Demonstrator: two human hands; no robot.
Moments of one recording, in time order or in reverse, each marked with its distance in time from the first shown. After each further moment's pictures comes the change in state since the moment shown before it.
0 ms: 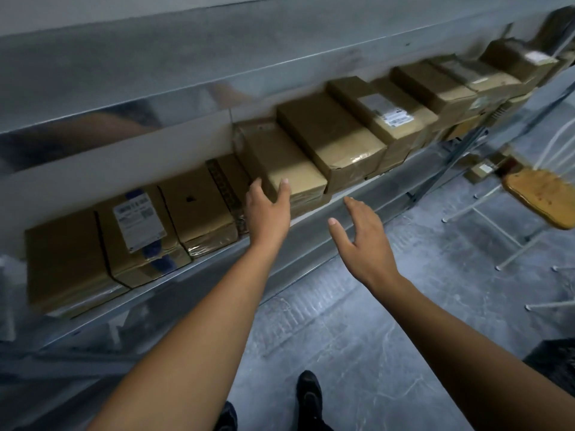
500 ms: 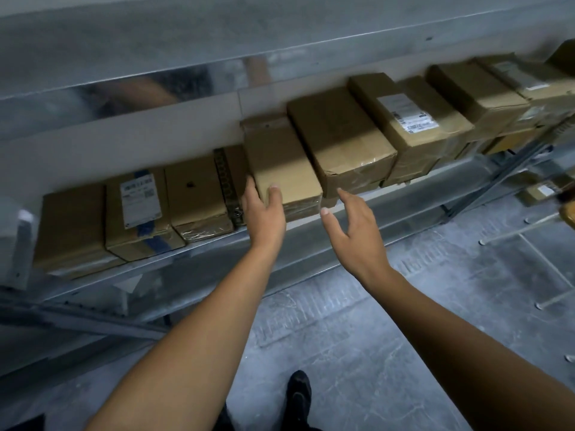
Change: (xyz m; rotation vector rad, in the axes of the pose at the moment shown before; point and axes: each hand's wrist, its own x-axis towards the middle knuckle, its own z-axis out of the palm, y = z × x) left_hand -0.009 -0.006 0.042 -0.155 0.232 -0.112; right_hand 0.048 0.029 -0.010 0.142 -0.129 -0.111
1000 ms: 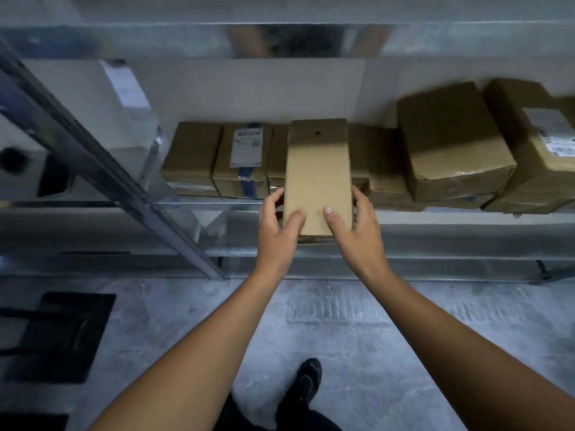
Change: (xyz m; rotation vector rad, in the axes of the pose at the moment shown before) left_hand -0.080 -0.046 -0.138 -0.198 0.121 0.010; right_hand -0.032 -0.061 0.089 0.342 -0.305 -0.065
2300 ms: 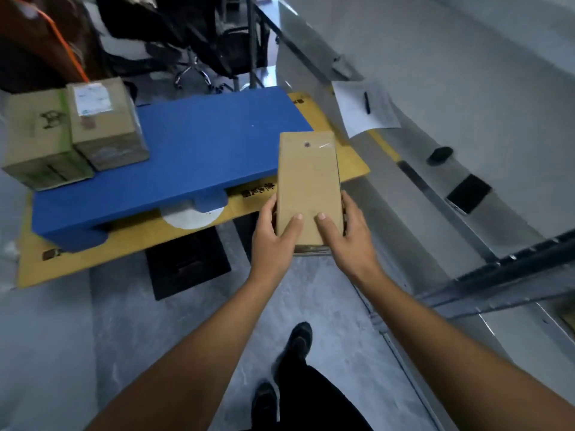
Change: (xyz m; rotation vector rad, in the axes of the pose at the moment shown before) left_hand -0.243 -0.061 -0.666 -0.151 1.094 0.062; right_hand -0.346 -0.267 0.583 -0.059 -1.048 -0.646
